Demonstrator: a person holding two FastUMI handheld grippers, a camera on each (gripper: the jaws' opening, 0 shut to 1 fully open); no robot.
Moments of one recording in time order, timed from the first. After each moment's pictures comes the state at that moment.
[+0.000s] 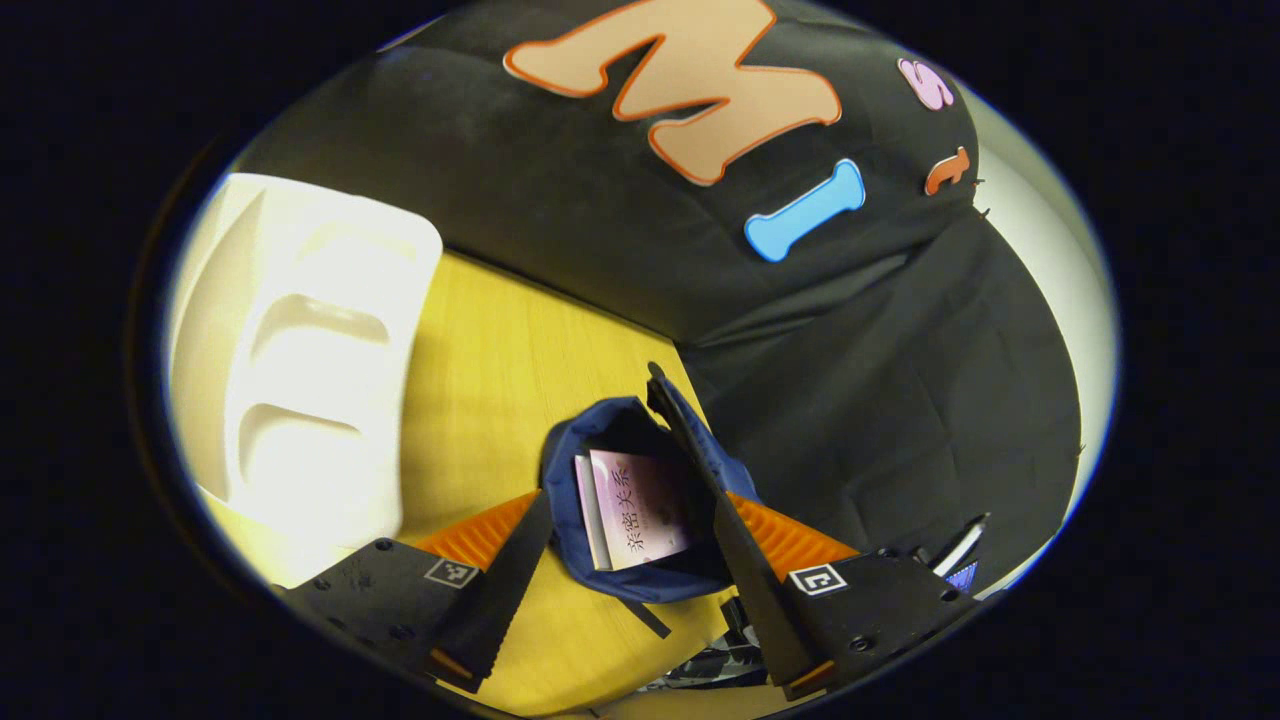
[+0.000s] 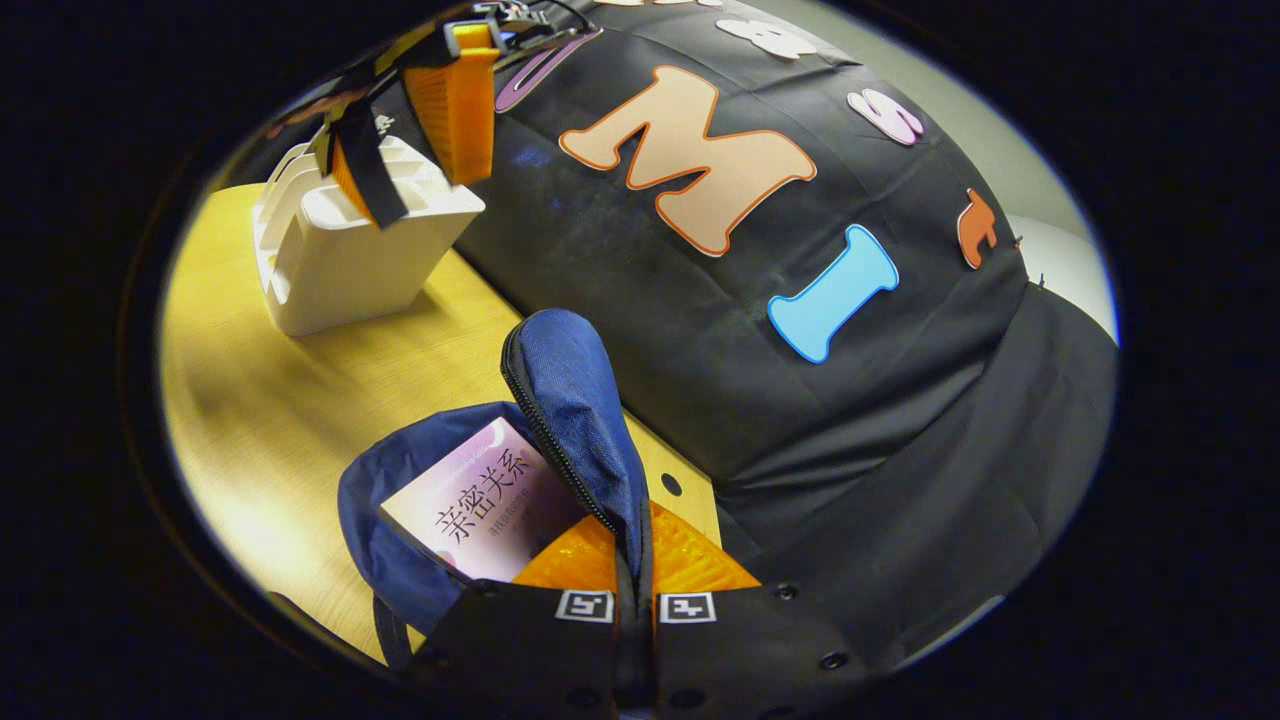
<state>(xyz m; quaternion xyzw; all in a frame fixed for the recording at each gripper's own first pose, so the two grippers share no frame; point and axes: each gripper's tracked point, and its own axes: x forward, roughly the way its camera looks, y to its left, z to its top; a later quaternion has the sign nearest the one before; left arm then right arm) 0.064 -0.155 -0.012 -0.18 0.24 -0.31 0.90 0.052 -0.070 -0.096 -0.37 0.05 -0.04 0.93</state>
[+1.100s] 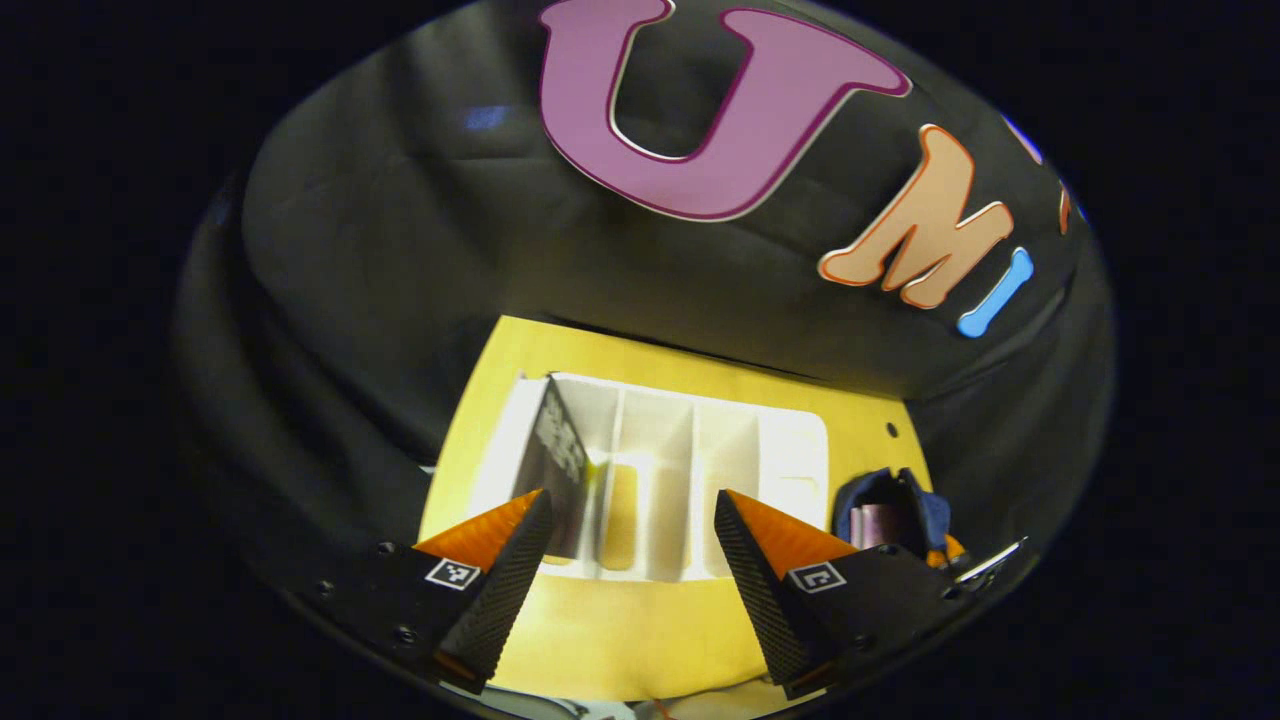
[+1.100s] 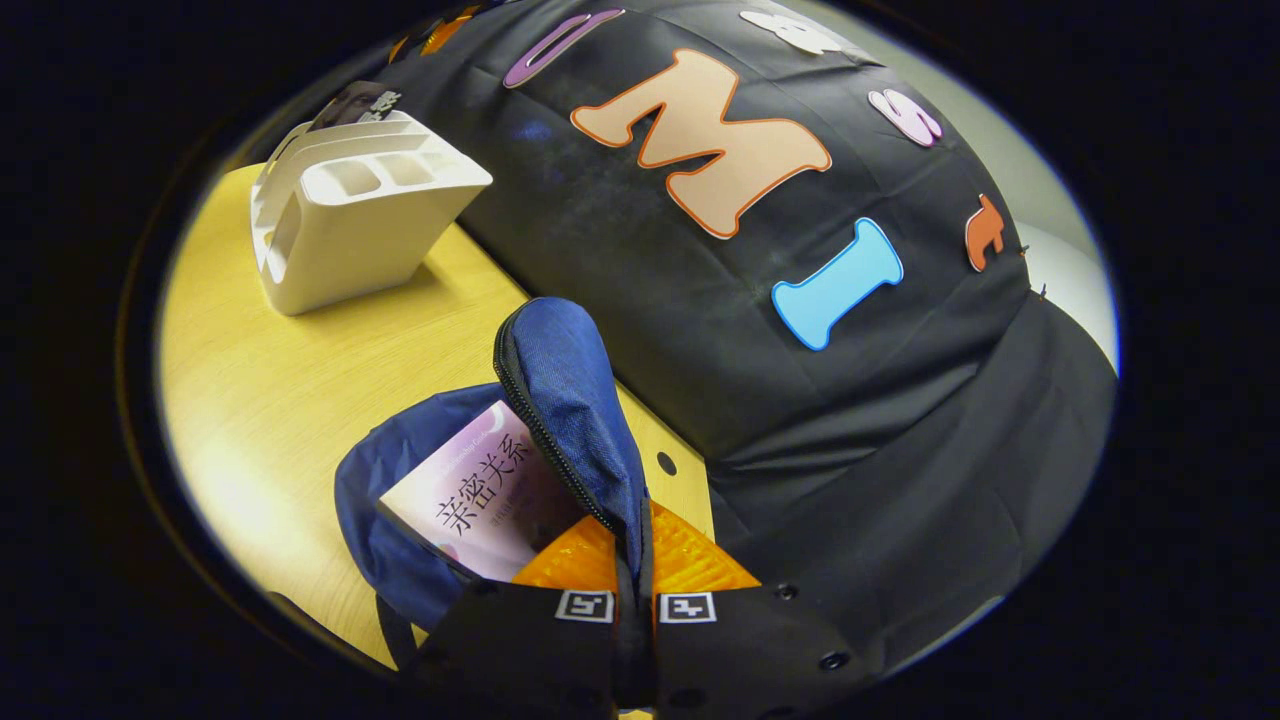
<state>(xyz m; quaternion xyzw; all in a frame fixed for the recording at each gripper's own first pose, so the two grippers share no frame) 0.092 0.207 0.110 -0.03 0.26 0.00 0.96 0.049 -0.063 -0.109 -0.39 0.09 -0.07 0.91</state>
